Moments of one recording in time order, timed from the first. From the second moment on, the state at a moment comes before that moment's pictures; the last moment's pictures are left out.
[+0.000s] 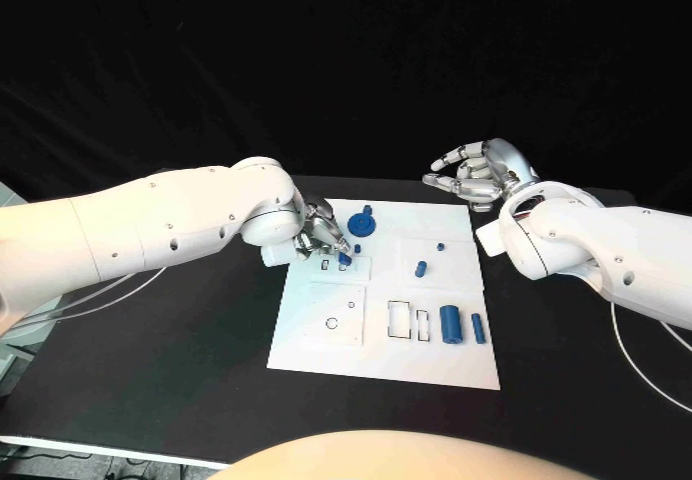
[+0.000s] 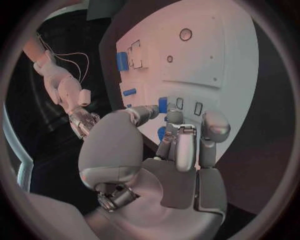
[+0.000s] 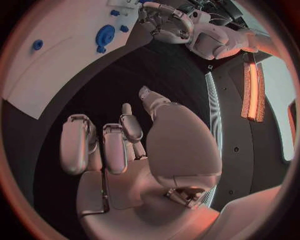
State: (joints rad) left arm 1.36 -0.64 -0.13 1.36 -0.75 0.15 -0.59; left_hand 1.15 -0.18 0.75 0.13 0.28 0.82 0.10 0.71 0.68 1.11 0.04 1.16 0.77 1.47 -0.04 1.53 1.31 0.12 1.26 0.06 1.34 0.99; right arm 1.31 -0.75 -0.13 1.46 -0.69 -0.65 0.00; right_hand 1.28 -0.21 0.37 0.17 0.06 0.88 0.14 0.39 0.38 1.29 0.05 1.19 1.29 1.46 -0.03 1.43 1.31 0.05 1.47 0.07 1.27 1.31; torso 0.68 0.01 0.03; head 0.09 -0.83
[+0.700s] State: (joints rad) left arm 1.36 -0.60 -0.15 1.33 -0.95 0.12 -0.58; left_hand 1.14 -0.20 0.75 0.13 0.34 0.84 0.10 0.72 0.68 1.13 0.04 1.17 0.79 1.47 -0.05 1.53 1.31 0.12 1.28 0.06 1.36 1.02; right arm 1.30 -0.75 -0.14 1.46 -0.69 -0.65 0.00; right_hand 1.28 -0.21 0.37 0.17 0.06 0.88 0.14 0.39 0.38 1.29 0.05 1.19 1.29 1.46 -0.03 1.43 1.31 0.05 1.47 0.07 1.27 1.31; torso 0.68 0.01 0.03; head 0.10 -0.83
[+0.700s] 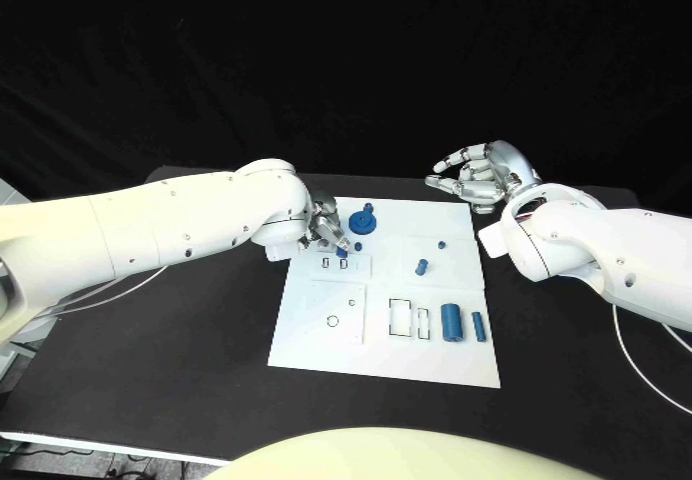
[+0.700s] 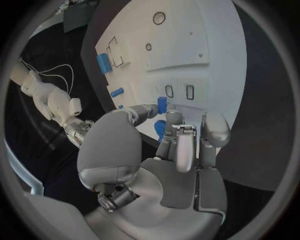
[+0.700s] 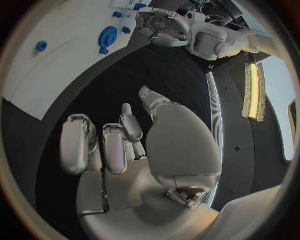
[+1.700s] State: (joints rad) left arm 1.34 -0.58 -0.17 1.31 -0.95 0.14 -0.59; left_hand 1.13 -0.22 0.75 0.13 0.39 0.86 0.09 0.72 0.68 1.15 0.03 1.17 0.80 1.47 -0.05 1.54 1.31 0.12 1.28 0.05 1.37 1.03; right arm 1.30 -0.74 -0.14 1.46 -0.69 -0.65 0.01; right_hand 1.28 -0.21 0.36 0.17 0.06 0.88 0.14 0.39 0.38 1.29 0.05 1.19 1.29 1.46 -0.03 1.43 1.31 0.05 1.47 0.07 1.27 1.31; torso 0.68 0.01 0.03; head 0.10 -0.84
